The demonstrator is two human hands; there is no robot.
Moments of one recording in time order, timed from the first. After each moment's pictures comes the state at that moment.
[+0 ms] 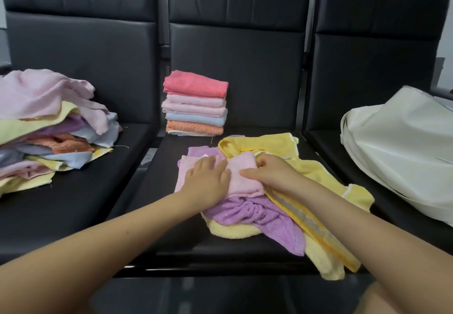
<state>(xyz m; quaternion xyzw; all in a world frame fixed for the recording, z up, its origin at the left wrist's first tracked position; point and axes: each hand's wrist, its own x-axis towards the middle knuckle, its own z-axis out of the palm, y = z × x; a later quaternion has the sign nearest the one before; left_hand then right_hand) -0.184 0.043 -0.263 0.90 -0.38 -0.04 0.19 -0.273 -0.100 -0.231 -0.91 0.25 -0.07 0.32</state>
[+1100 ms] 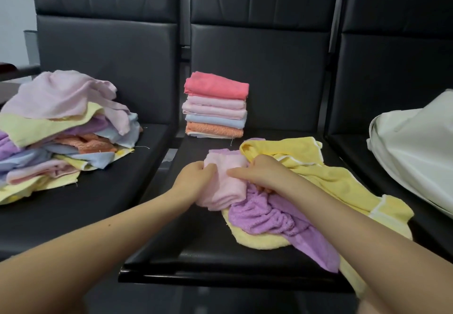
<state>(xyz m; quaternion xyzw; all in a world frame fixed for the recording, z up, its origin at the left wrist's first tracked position) -0.140 0.084 -0.257 0.85 -0.18 -0.12 0.48 -0.224 -0.051 -0.220 -0.91 0.28 0.01 0.30</state>
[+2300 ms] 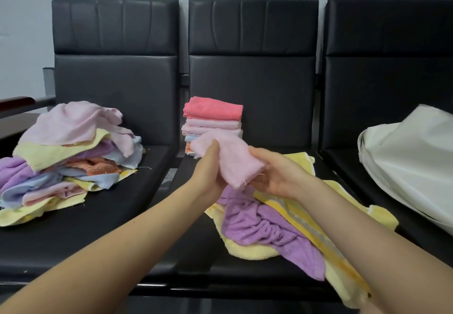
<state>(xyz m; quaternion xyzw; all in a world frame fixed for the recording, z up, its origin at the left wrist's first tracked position) -0.174 0.044 -0.201 0.47 -0.09 -0.27 0.83 -0.254 -0.078 -0.193 -0.59 0.20 -0.06 0.78</state>
